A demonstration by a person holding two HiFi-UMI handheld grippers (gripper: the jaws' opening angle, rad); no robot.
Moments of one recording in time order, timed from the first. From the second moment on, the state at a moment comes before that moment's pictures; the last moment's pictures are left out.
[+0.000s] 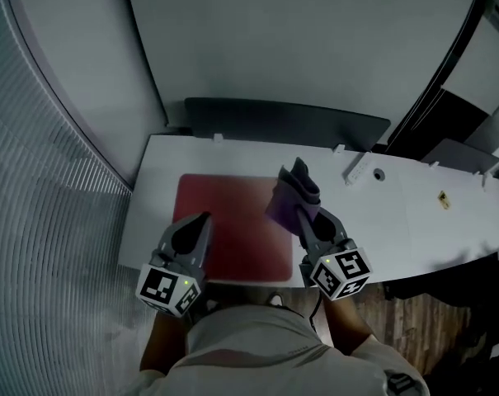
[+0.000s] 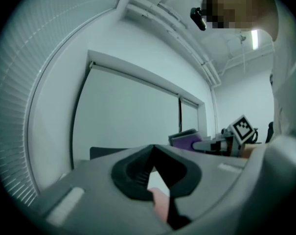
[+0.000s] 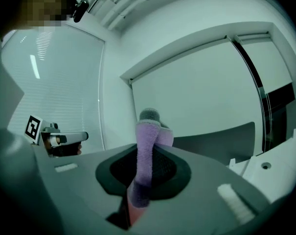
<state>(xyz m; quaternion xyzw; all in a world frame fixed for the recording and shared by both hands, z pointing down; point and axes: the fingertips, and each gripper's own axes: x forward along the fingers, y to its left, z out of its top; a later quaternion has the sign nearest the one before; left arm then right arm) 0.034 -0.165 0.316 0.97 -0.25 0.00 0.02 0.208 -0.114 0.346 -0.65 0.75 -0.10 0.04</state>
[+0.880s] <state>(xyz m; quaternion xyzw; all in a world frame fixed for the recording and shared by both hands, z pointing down) 0.011 -0.177 0.310 0.96 -0.27 0.00 0.02 0.182 -0.133 0.341 -0.64 0.77 -0.09 0.02</state>
